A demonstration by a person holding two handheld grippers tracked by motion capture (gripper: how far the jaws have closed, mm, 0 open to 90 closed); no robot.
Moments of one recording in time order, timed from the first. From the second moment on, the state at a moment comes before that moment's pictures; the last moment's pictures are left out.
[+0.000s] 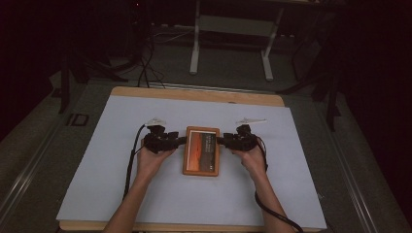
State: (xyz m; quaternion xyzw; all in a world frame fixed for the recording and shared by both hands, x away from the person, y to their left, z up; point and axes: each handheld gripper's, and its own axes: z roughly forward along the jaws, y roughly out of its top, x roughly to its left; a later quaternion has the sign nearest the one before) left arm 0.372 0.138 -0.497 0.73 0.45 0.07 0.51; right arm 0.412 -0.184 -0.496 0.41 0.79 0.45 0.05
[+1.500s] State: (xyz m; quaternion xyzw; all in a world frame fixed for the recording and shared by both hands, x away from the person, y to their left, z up) left arm 0.307 0.126 -0.509 0.76 0.43 0.08 0.48; right arm 0.418 -0.137 -0.492 0.37 0.82 0.39 0.18
